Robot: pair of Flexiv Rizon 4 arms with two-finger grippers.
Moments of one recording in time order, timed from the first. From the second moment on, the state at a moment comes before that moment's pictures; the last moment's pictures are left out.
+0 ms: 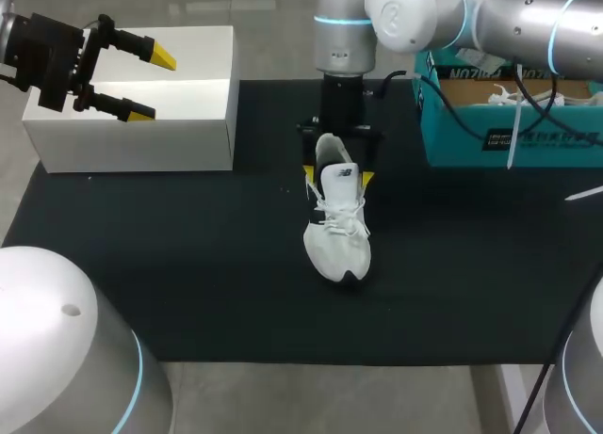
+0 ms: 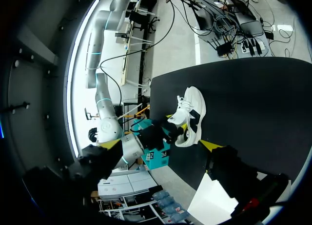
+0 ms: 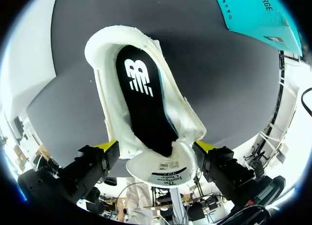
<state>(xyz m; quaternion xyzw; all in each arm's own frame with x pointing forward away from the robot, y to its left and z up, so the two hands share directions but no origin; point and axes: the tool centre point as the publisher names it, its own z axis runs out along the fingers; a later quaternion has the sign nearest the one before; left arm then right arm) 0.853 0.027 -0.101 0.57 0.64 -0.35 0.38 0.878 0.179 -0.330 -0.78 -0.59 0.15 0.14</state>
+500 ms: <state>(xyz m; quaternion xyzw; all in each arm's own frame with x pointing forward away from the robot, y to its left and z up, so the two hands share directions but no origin) 0.853 0.027 -0.101 0.57 0.64 -0.35 0.38 0.837 0.187 -0.303 -0.80 -0.57 0.14 0.15</state>
